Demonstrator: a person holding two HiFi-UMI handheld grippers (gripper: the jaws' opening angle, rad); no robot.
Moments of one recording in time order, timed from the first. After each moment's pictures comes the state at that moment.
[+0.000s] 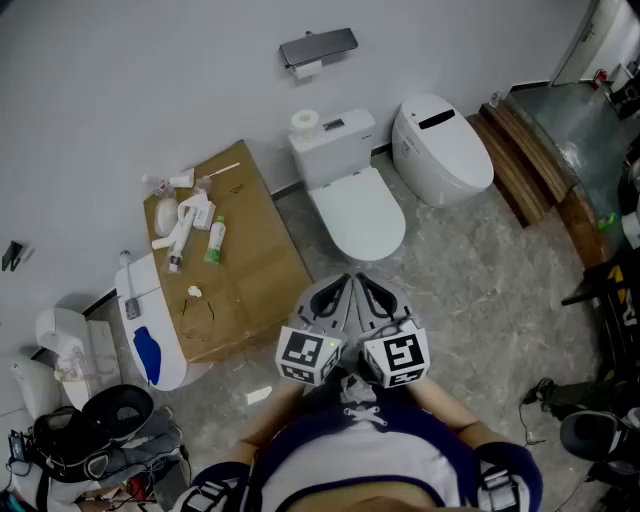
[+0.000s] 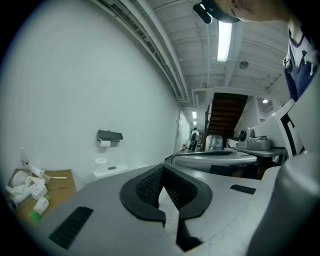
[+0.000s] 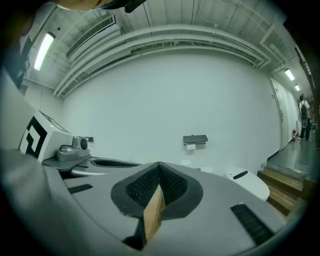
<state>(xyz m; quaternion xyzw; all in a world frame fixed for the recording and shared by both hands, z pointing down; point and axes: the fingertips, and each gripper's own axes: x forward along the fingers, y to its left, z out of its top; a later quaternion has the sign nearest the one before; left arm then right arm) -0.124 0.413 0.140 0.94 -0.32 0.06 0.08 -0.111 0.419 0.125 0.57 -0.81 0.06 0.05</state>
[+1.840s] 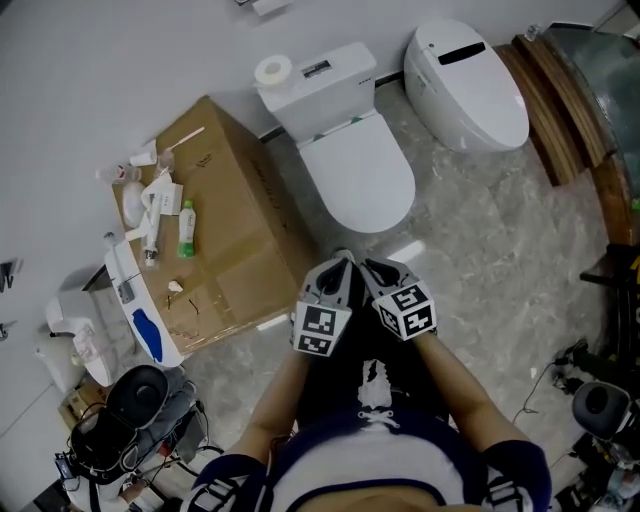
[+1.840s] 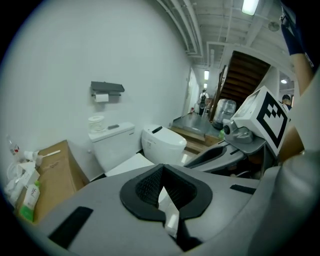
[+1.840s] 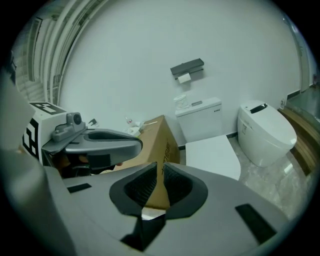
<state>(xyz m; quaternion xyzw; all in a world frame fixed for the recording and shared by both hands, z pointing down) -0.053 0.265 0.349 0.89 -0.32 0.28 0.15 -0.028 0.279 0.377 0.43 -0.81 0.34 0.19</state>
